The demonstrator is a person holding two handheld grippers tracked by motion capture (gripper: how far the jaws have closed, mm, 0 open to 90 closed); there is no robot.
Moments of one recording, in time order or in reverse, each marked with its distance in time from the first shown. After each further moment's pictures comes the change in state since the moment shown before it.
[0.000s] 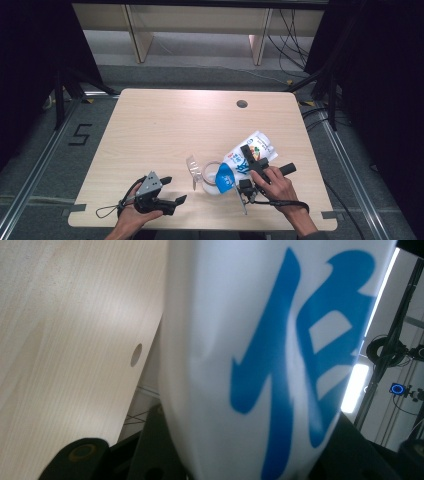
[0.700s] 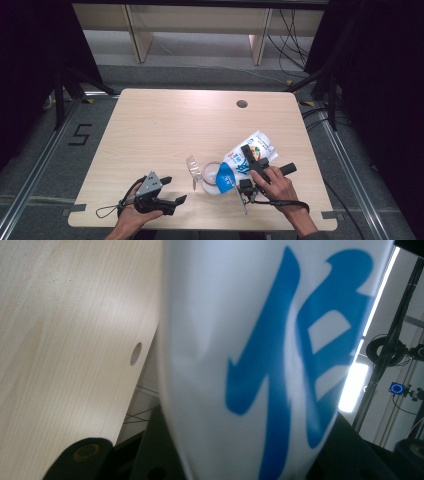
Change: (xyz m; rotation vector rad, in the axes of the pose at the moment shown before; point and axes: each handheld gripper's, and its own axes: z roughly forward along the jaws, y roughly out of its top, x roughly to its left) left arm 0.000 0.000 0.000 0.003 0.006 0.001; right arm 0.003 -0.001 -0.001 0.017 0.009 0.029
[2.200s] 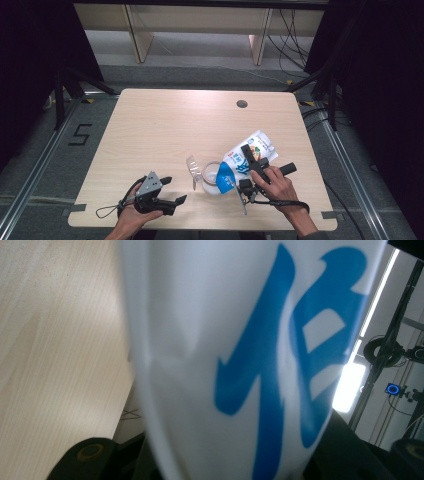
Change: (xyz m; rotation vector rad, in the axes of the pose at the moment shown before) left arm -0.001 0.000 0.000 0.002 0.002 -0.002; right arm -0.005 0.000 -0.001 0.021 0.013 -0.070
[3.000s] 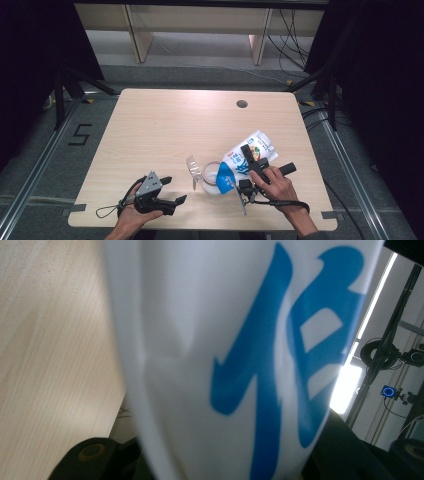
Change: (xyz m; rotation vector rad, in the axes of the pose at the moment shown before) left arm 0.000 0.000 0.001 -0.007 -0.007 0.000; right arm 0.000 0.001 0.000 -0.001 -0.008 -0.032
